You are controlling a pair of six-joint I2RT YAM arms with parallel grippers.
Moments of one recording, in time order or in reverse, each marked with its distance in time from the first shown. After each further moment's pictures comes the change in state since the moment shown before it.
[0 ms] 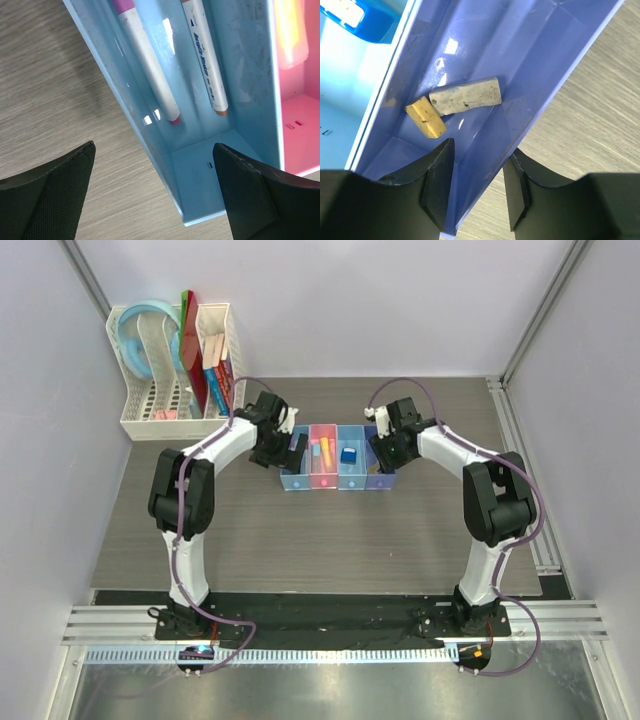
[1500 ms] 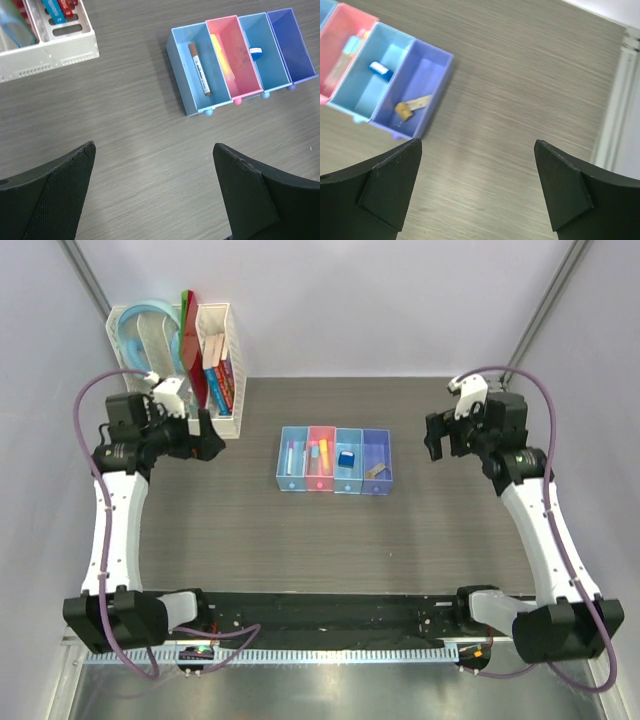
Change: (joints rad) left arm 0.451 -0.774 -0.206 -0.050 0.329 0.167; right arm -0.266 -0.697 -0.104 -0.053 -0.109 -0.025
